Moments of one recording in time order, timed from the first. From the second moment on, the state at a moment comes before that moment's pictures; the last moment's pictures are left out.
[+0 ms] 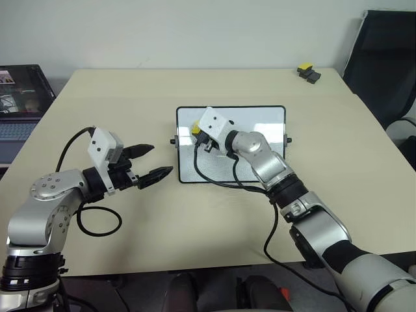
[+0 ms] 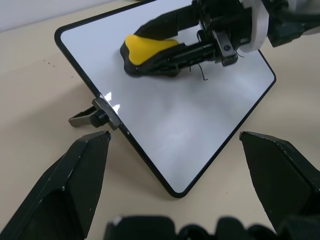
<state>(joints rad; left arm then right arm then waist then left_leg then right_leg) -0.23 0.79 0.24 -0.21 -0.55 0.54 -0.91 -1.00 -0.05 0.37 0.58 -0.22 0.19 0.50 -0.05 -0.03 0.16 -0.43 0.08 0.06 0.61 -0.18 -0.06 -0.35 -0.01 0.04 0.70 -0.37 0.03</state>
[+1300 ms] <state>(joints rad) -0.25 0.78 0.22 -0.20 -0.55 0.54 -0.91 -1.04 -0.02 0.31 0.57 -0.18 0.23 0.41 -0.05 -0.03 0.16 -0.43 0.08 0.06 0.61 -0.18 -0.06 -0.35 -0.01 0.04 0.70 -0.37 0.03</state>
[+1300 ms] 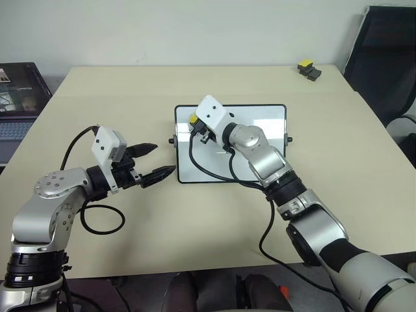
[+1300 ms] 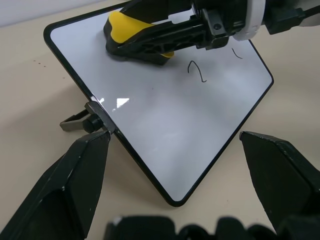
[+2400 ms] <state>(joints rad) -0.27 0.78 0.20 -0.20 -0.55 0.54 -0.93 -0.96 -0.03 0.34 0.49 -0.22 0.26 0.47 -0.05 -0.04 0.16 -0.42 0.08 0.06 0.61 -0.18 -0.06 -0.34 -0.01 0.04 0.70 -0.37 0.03</state>
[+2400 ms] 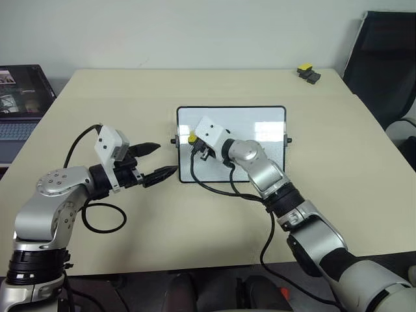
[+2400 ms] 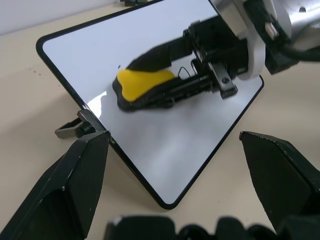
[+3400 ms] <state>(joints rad) -0.29 0.78 0.20 -0.20 -0.55 0.54 -0.93 -1.04 -0.11 0.46 0.54 -0.34 0.17 0.56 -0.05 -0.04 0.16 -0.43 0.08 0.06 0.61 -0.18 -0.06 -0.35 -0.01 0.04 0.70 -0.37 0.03</state>
